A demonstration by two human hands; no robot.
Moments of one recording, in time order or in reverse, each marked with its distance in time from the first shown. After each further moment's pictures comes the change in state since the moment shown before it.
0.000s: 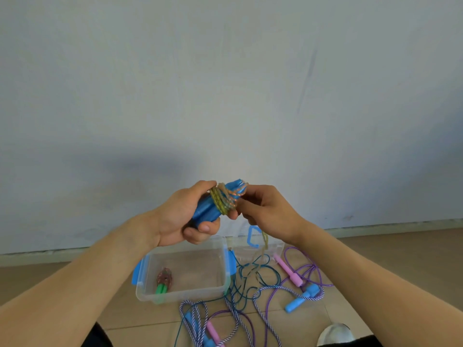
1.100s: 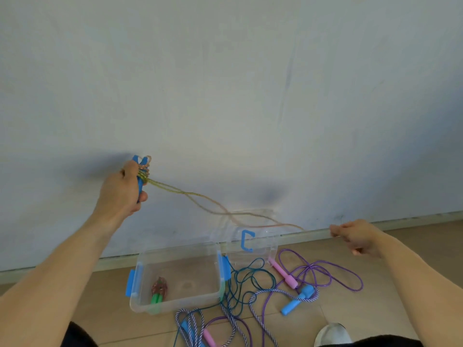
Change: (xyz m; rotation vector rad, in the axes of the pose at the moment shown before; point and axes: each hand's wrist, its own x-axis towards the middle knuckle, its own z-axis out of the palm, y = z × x) left_hand 0.008 0.002 -0.083 0.228 1.043 0.193; right_hand -0.090 0.154 -0.192 -0.152 0.404 0.934
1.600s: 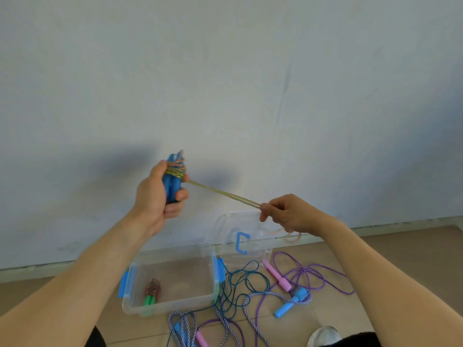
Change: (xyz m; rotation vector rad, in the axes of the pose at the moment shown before) left_hand -0.044 0.025 0.045 -0.595 -0.445 -0.130; right_hand -0.081 -0.122 0.079 -0.244 -0.291 -0.622
